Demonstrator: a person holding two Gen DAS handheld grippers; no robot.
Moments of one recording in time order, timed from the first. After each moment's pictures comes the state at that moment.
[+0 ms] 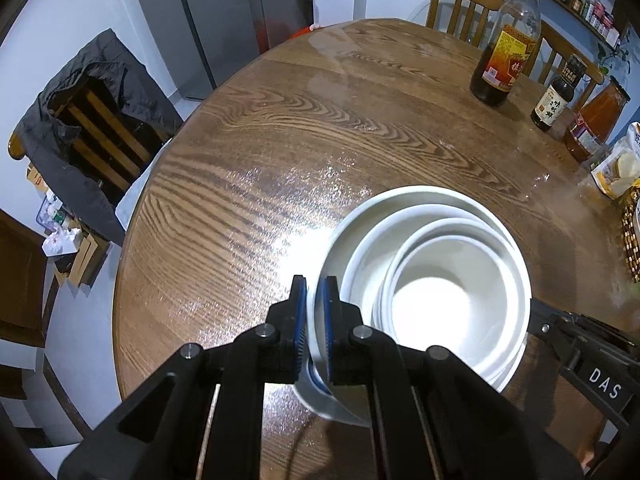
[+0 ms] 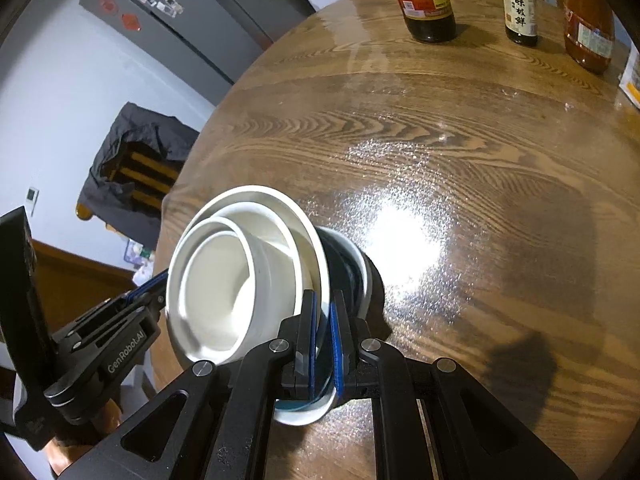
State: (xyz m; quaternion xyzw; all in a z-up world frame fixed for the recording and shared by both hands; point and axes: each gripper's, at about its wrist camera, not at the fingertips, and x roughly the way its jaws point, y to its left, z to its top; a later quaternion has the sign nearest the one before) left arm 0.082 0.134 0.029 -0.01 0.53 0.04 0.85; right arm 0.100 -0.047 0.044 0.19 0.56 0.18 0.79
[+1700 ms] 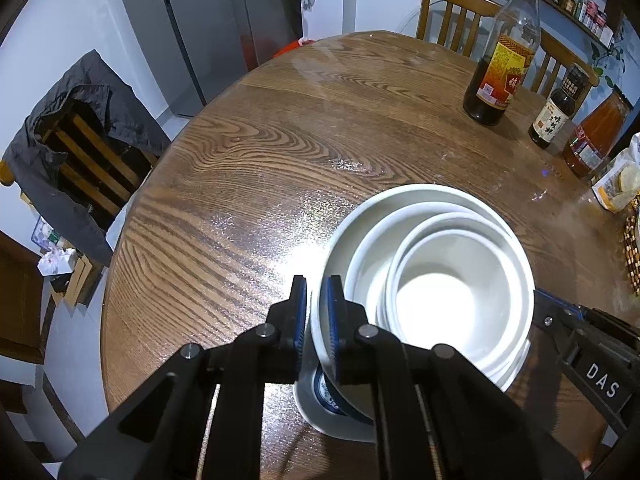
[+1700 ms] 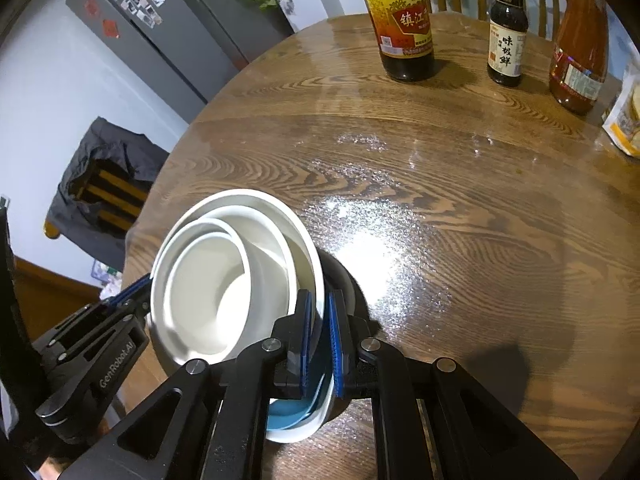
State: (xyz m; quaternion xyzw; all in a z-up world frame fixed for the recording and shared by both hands) left arm 0.120 0.117 0.029 0.00 0.51 0.03 0.86; right arm 0.130 -0.051 0.052 0.15 0.55 0.13 0.81
